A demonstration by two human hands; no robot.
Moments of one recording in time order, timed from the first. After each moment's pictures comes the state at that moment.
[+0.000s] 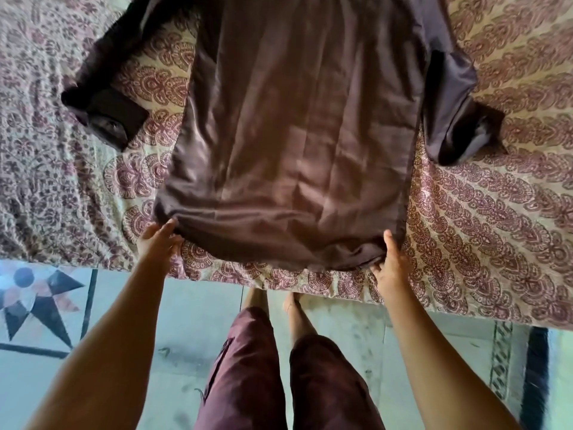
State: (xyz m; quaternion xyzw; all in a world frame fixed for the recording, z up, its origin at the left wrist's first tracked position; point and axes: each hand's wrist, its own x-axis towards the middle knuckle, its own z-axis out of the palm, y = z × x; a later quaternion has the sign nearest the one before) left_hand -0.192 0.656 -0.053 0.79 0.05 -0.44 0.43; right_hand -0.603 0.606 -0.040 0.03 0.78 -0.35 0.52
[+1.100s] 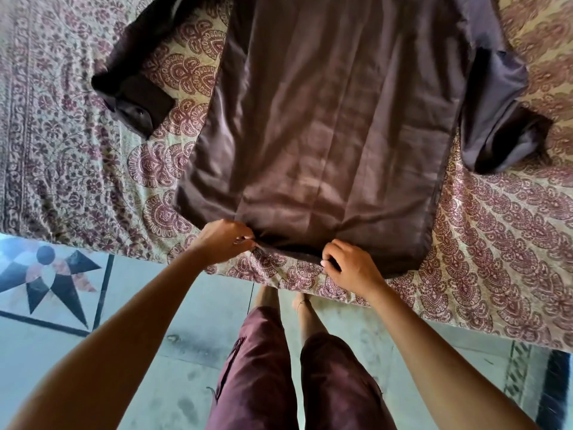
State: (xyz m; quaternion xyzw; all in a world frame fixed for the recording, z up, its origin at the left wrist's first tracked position) left_hand -0.234 0.636 -0.046 0.62 -0.71 -0.33 -0.02; right_hand -0.539 0.614 -0.051 -0.82 0.44 -0.01 0.37
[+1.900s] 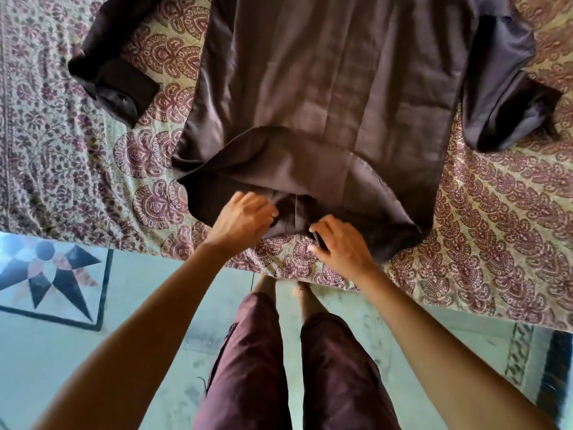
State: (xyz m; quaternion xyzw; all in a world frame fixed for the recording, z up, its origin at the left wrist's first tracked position) left_hand -0.285 0.619 -0.034 0.54 -0.83 -0.12 0.06; right_hand -0.527 0.609 -0.056 -0.87 0.42 -0.03 0.25
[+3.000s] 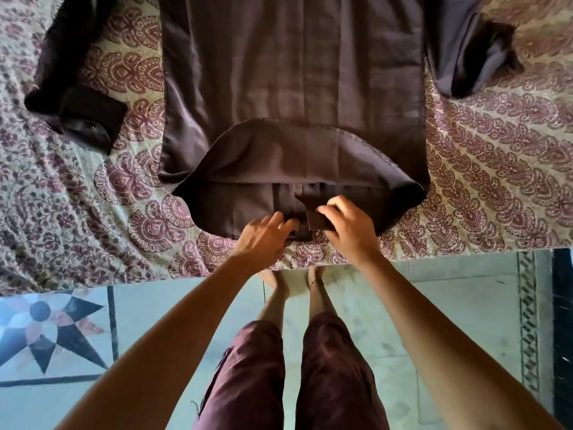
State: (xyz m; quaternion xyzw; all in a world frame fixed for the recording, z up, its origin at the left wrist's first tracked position) left_hand -0.302 0.645 -0.050 0.48 -0.83 -0.26 -0.13; right_hand -0.506 0.640 -0.038 -0.79 0.57 -0.09 0.22
